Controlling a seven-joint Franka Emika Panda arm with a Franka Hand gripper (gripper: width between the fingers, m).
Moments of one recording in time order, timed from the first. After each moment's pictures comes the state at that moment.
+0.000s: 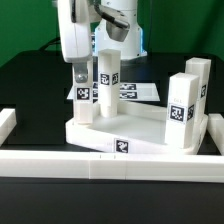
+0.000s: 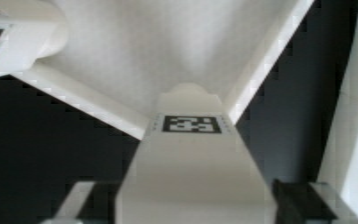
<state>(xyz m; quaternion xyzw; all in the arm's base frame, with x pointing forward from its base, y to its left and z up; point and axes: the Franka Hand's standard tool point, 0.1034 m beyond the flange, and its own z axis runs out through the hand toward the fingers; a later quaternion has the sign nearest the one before) 0.556 -0.088 0.108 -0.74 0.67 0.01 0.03</state>
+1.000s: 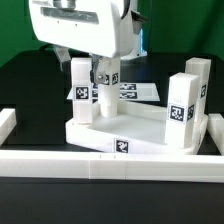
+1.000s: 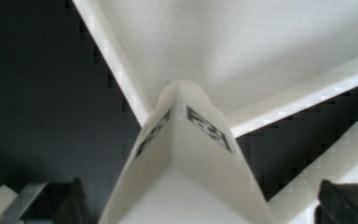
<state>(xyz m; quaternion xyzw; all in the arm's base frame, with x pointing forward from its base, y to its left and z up) 0.557 -0.087 0.108 -0.93 0.36 0.01 0.02</state>
